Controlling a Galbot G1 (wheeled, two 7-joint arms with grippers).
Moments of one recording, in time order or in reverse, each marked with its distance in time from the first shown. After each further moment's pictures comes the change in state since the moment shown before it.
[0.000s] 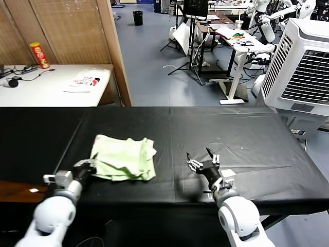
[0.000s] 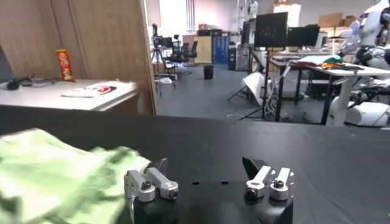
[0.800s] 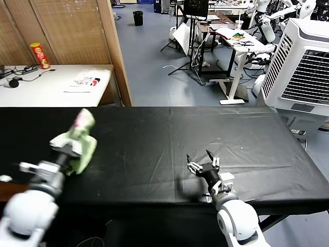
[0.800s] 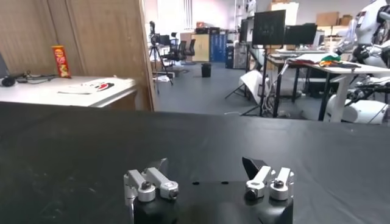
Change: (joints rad) left arm 0.044 0.113 0.052 -0.236 0.210 0.035 -0.062; right arm -0.042 0.021 0.011 0.011 -0.036 0.011 -0.012
